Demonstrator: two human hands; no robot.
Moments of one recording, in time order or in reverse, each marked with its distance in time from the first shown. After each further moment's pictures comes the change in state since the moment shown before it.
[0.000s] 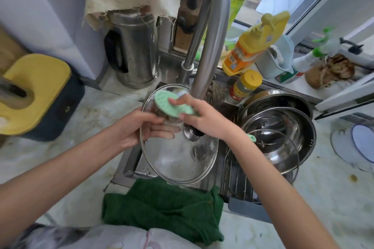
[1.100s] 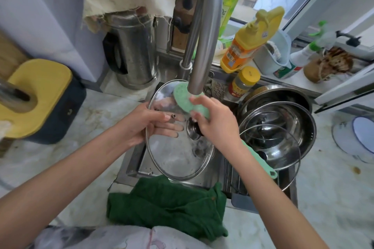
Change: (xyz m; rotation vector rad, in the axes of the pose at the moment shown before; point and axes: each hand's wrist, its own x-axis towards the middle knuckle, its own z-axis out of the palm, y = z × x) left_hand -0.002 0.003 0.014 0.143 -0.009 0.084; right_hand -0.036 -0.007 0.016 -0.328 0.571 0.038
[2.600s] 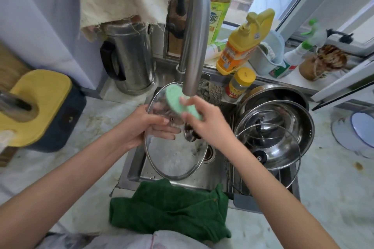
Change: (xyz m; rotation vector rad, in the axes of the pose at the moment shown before) left_hand -0.002 0.003 0.003 0.098 0.025 0.019; right_hand 0.002 -0.004 -0.002 0.280 -0.144 0.049
